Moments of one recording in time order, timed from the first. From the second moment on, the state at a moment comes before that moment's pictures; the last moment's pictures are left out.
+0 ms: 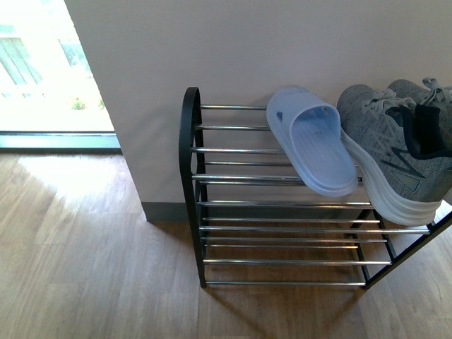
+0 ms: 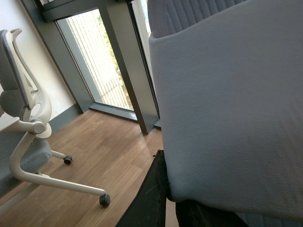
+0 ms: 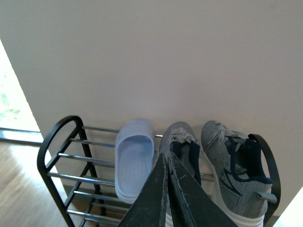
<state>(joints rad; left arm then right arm) -0.03 0.29 0.05 0.20 -0.63 0.20 -0.01 0.39 0.03 0.36 -0.01 -0.01</state>
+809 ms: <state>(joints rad) -0.03 0.29 0.05 0.20 -0.63 0.20 0.00 0.18 0.02 0.18 0.00 -0.01</state>
